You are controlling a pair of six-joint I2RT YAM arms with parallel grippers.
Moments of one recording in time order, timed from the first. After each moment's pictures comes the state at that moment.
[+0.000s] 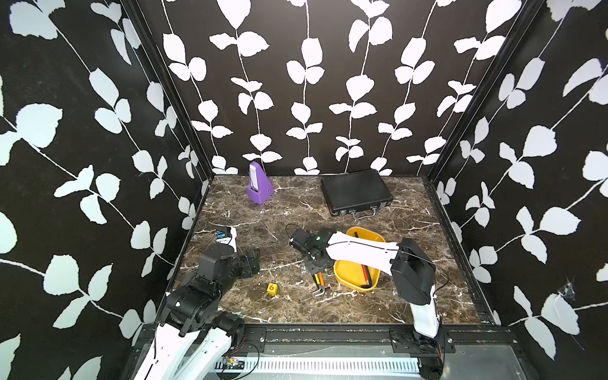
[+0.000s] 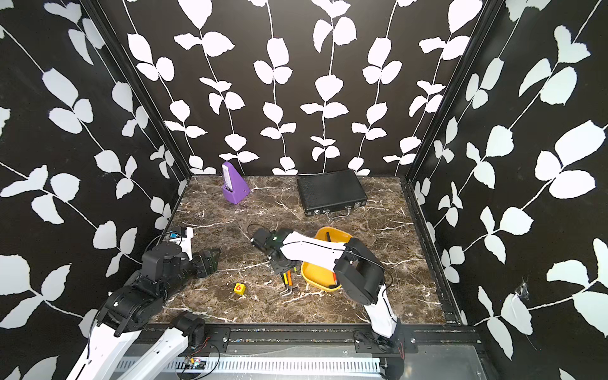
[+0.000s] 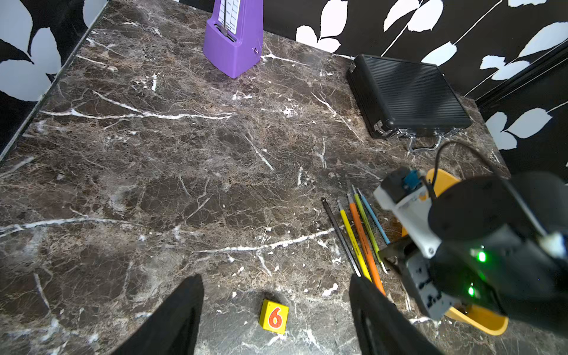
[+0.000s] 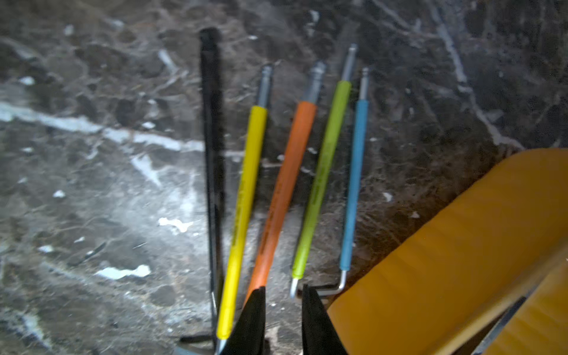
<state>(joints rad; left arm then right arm) -0.44 0.52 0.84 -0.95 -0.14 -0.47 1.02 2.01 1.56 -1.01 0.19 0.51</state>
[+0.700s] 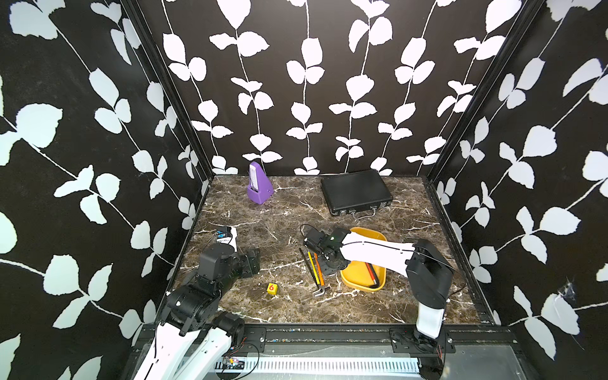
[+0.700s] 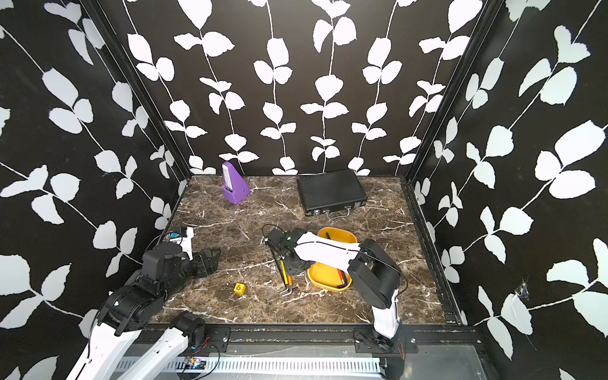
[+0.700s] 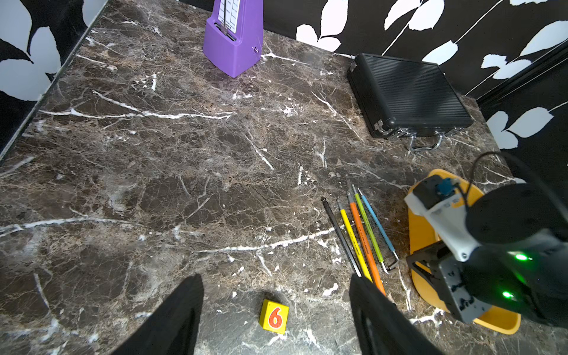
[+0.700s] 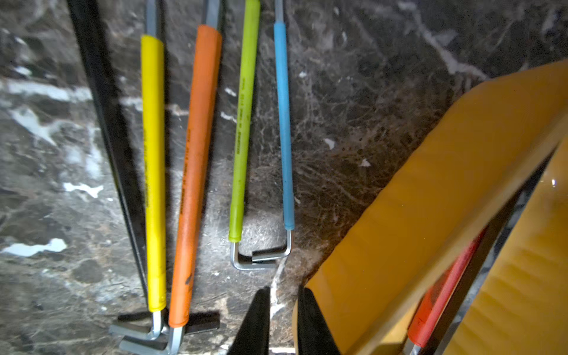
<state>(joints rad) -0.44 0.53 0.84 -0.95 -0.14 -0.47 1.00 1.87 1.40 -1.00 0.19 0.54</state>
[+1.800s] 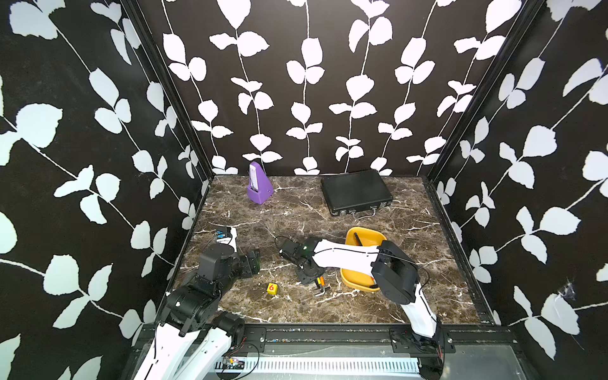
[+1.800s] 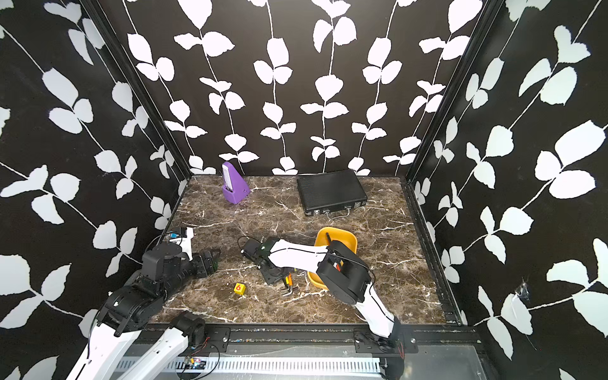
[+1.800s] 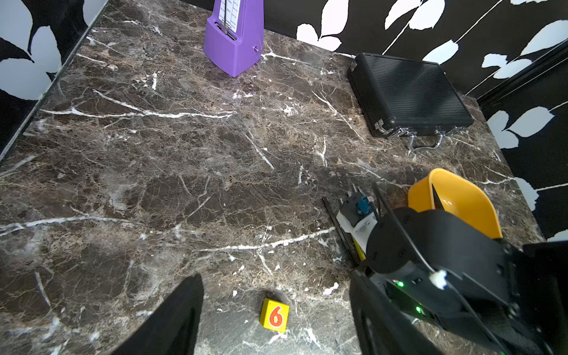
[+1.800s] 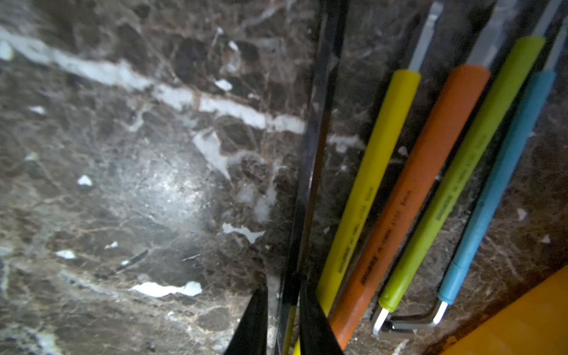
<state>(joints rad) -0.44 0.52 0.84 -0.96 -0.14 -0.47 1.11 2.15 1.64 -1.00 0.12 0.52</state>
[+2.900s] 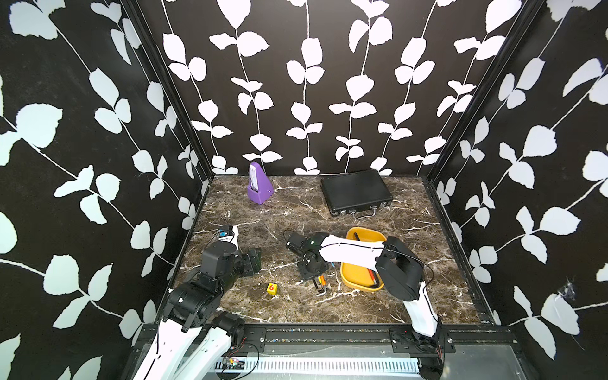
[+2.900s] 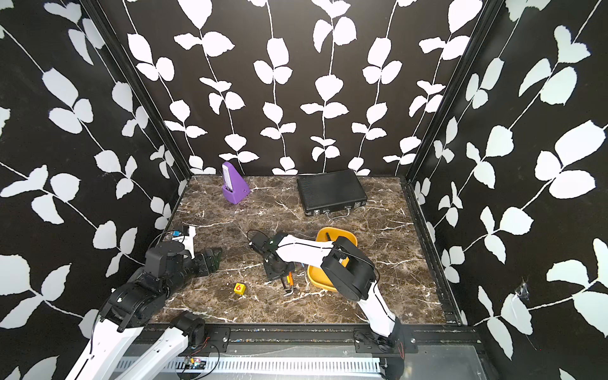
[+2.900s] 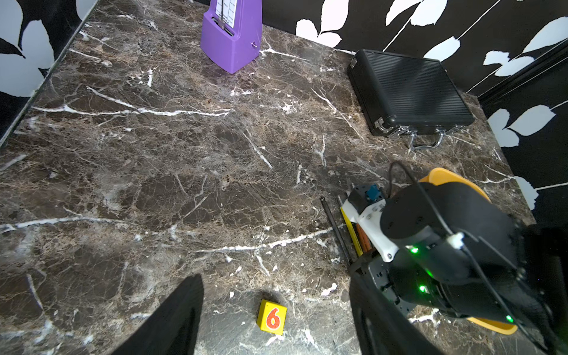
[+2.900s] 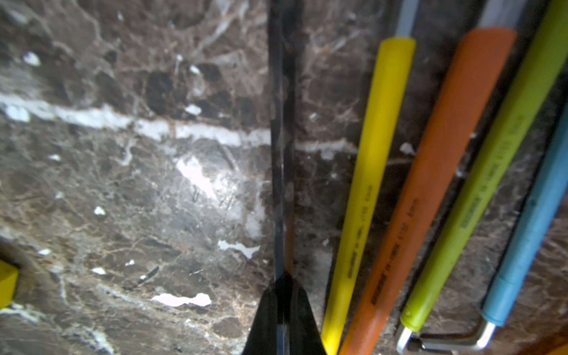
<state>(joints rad) -0.44 0.55 0.84 -0.94 -0.13 -0.47 1.04 2.10 1.55 -0.88 -0.05 0.63</state>
